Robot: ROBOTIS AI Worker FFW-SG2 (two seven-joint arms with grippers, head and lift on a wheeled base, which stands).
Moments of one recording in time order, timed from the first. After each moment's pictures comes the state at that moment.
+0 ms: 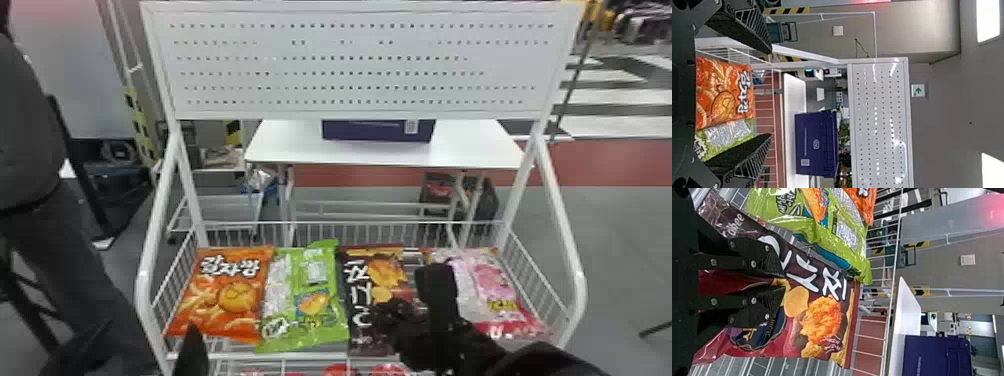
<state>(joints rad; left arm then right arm) 0.84 0.28 -0.06 -2.46 0.06 -0.01 0.27 -0.12 -0.23 0.37 -1.66 -0.28 0.64 0.08</state>
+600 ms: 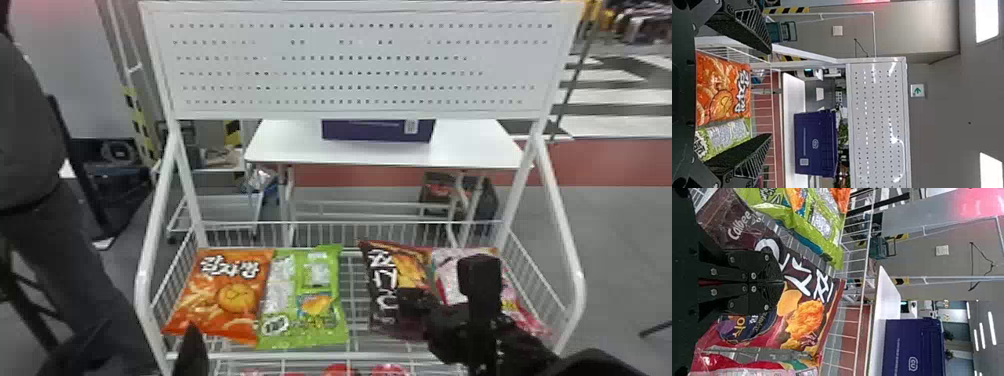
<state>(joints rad) 0.85 0.28 -0.06 -2.47 0.06 -0.01 0.27 -0.03 -0.30 0.28 -1.82 -0.33 0.61 0.07</state>
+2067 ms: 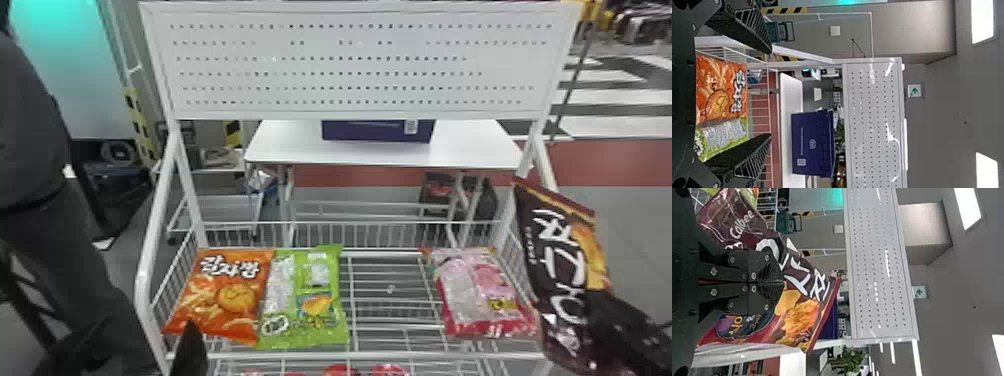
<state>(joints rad) 0.85 0.28 -0.06 -2.48 0.06 -0.01 0.27 0.78 -0.39 -0.26 -2.30 -0.53 -0.08 0.20</state>
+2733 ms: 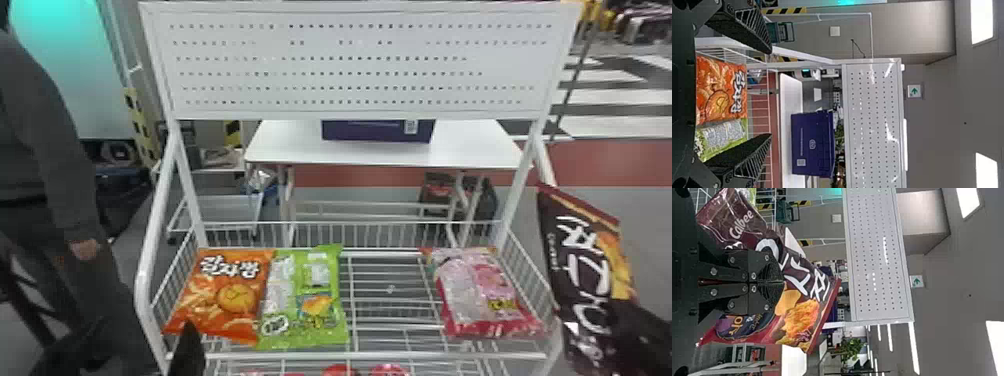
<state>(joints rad) 0.86 0.28 -0.06 -2.49 0.06 -0.01 0.27 0.83 -0.38 -0.29 -2.29 -0.54 -0.13 0.19</state>
